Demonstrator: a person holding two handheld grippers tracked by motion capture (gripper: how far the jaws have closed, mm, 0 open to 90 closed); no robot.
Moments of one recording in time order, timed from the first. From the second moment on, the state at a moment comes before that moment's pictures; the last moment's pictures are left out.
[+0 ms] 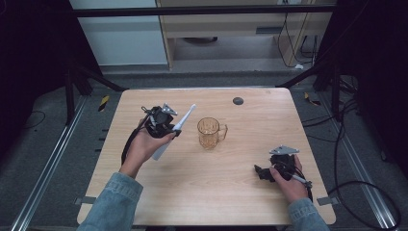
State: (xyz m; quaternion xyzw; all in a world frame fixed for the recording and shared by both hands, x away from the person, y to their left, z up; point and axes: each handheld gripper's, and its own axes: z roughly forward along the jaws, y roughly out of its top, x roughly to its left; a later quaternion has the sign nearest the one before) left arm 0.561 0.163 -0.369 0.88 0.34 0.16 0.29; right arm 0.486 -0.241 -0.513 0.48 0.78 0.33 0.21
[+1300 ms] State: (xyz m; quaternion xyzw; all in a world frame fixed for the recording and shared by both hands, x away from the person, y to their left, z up) left arm 0.573 0.130 -0.321 0.87 0.32 0.19 0.32; right arm 0.486 -0.241 -0.513 0.48 0.78 0.33 0.21
